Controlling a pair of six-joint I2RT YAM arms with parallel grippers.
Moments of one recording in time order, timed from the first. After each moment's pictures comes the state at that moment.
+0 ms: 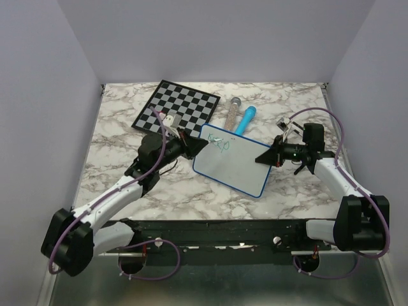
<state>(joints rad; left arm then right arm) -0.56 1.15 0.63 0.44 0.32 -0.57 0.01 1.27 0.72 -0.21 -1.10 -0.07</state>
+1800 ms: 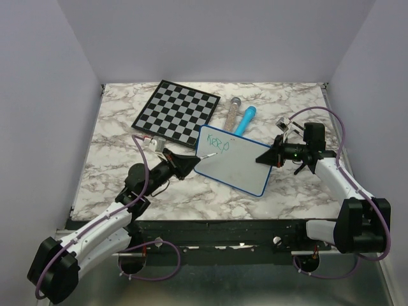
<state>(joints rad) -0.60 0.77 0.30 0.58 0.24 -0.68 0.01 1.25 0.74 -0.26 -1.11 -0.16</state>
